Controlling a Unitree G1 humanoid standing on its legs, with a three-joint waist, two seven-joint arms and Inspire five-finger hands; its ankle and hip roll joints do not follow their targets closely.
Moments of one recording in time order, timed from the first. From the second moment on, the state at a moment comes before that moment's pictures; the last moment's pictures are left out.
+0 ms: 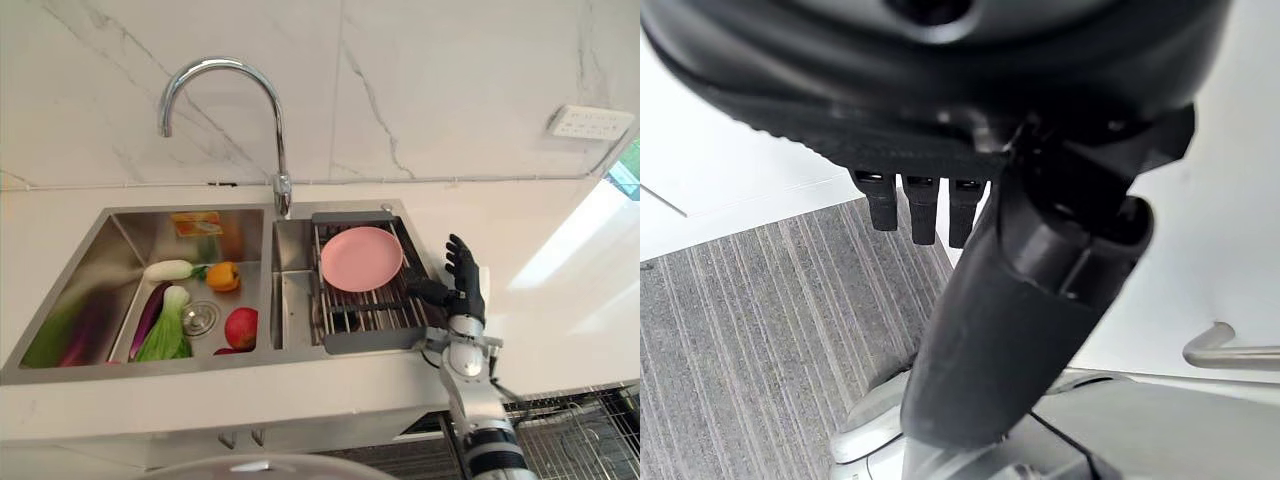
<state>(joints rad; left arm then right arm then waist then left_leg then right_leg) 0.21 0.24 -0.13 1.12 0.19 0.03 0.17 0.02 -0.36 0.03 0.26 0.05 -0.11 -0.40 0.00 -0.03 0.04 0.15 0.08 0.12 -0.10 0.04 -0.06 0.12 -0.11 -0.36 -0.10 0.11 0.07</state>
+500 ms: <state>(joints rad) 0.21 0.23 -0.13 1.15 0.25 -0.01 0.16 0.06 -0.67 0.08 0.20 -0.50 -0.10 -0.34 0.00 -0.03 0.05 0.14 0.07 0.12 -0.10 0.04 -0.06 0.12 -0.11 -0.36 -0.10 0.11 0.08</state>
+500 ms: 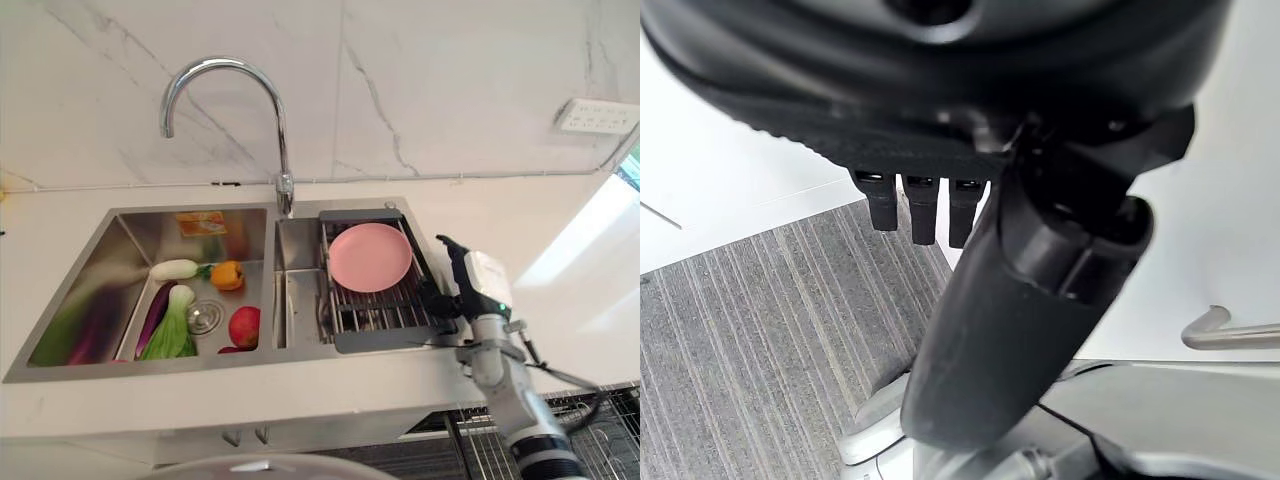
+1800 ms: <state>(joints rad) 0.17 0.25 -0.18 1.20 0.25 -0.04 0.12 -0.25 -0.88 0.58 0.18 -0.87 -0.24 -0.26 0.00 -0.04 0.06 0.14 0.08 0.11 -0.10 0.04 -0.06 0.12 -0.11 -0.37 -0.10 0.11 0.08</state>
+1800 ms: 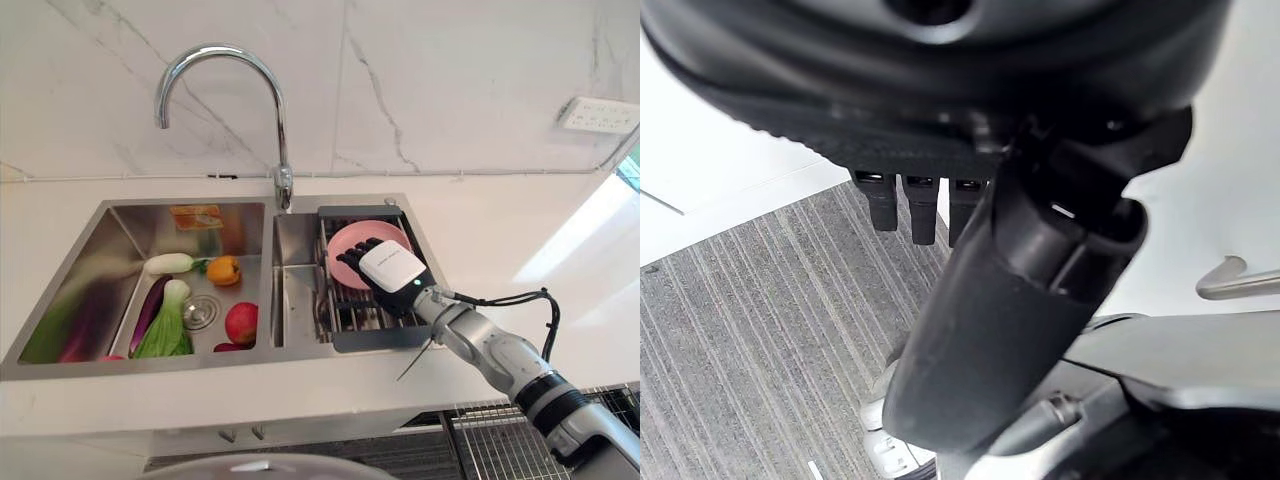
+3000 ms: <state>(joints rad) 0.18 0.26 -0.19 1.20 0.26 -0.04 0.10 -0.26 -0.86 0.55 0.21 -0.92 -0.18 -0.30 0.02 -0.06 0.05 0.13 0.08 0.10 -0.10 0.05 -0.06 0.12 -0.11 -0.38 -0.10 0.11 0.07</state>
